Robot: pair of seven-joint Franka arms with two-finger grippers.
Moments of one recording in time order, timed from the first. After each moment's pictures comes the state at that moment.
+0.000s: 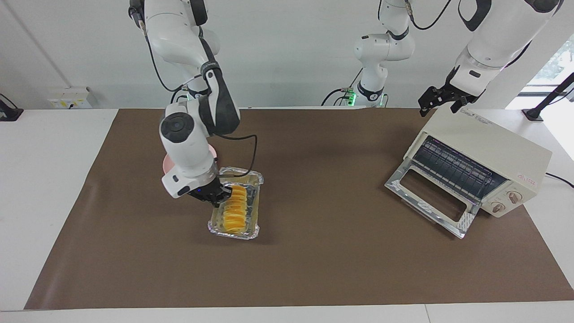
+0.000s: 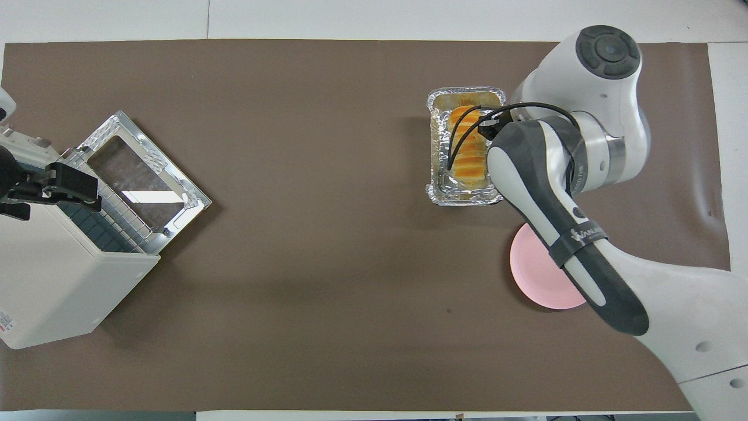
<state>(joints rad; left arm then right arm) -0.04 -0.01 -0.06 -1.55 0.00 1.39 -0.15 0.16 0.44 0.01 -1.56 0.03 2.03 0.25</state>
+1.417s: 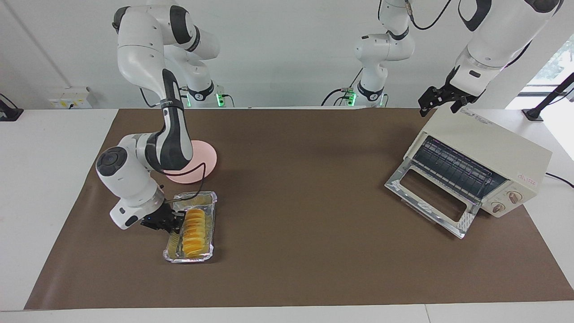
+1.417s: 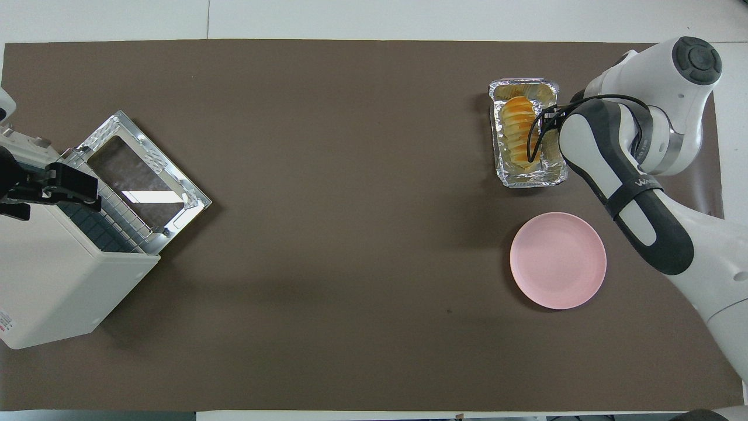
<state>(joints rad) -0.04 -0.01 -0.06 -1.55 0.00 1.39 -0.15 -0.01 0.56 0.01 -1.56 0.11 2.19 -0.09</state>
